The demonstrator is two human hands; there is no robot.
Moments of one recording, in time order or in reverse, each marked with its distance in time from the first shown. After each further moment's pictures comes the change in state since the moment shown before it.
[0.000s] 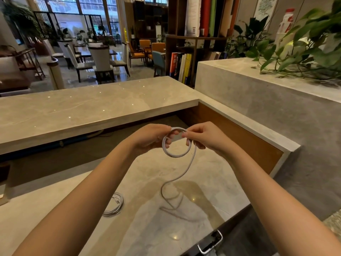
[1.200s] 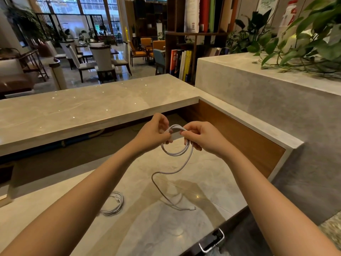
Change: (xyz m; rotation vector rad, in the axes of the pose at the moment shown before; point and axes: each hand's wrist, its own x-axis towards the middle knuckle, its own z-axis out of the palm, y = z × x) left_hand -0.001 0.001 0.017 0.486 0.234 0.260; right_hand -0.001 0.010 0.006 -0.030 0.028 -0.105
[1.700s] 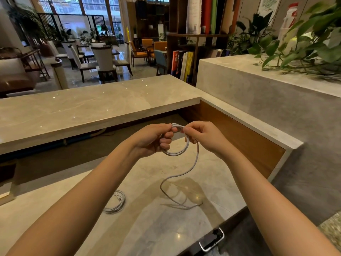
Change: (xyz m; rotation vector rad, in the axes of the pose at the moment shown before) left_hand -0.007 -0.001 -0.010 -0.871 -0.350 -0.341; right_hand -0.001 0.000 0.004 -0.008 0.070 -0.020
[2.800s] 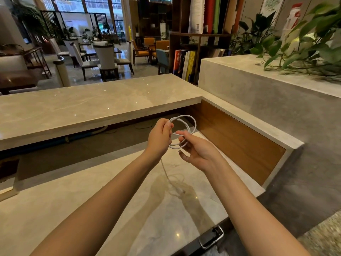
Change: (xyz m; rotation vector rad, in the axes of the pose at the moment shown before) left_hand 0.014 -0.033 0.025 0.442 0.578 0.425; right_hand -0.013 -0.006 0.044 0.933 0.125 0.593
